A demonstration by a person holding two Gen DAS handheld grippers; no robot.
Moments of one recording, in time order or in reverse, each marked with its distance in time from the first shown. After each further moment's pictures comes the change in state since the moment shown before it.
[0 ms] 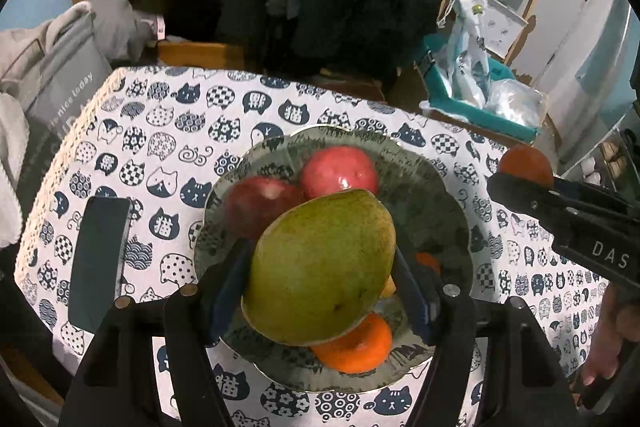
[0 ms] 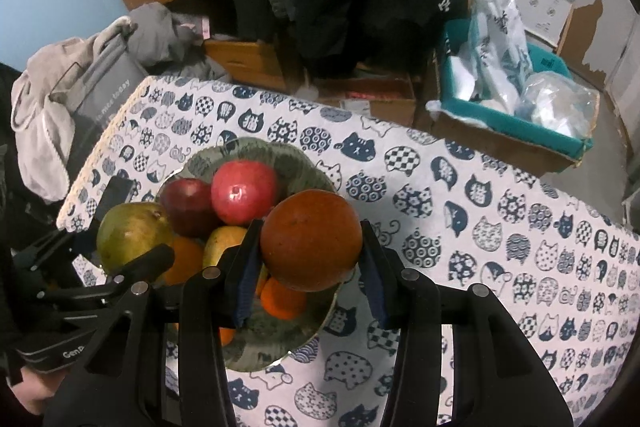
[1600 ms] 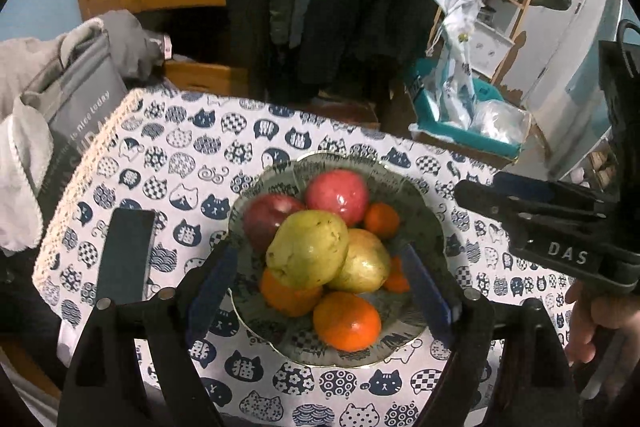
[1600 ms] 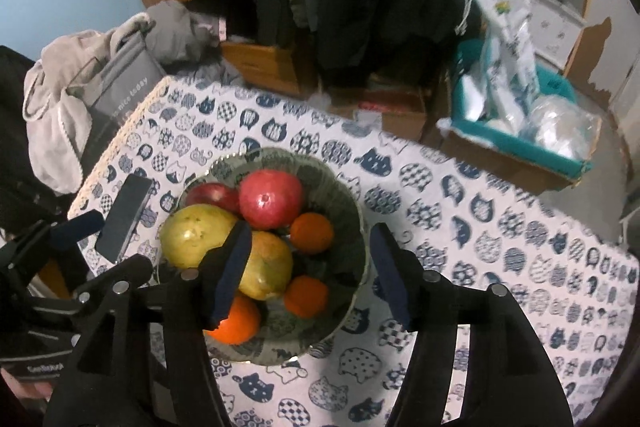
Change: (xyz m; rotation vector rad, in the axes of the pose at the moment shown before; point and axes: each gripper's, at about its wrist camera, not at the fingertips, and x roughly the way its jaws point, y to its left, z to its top) left arm -0.062 0.006 0.005 0.005 -0.078 -0.019; right arm -0.029 0.024 0.011 -0.056 -0.024 -0.006
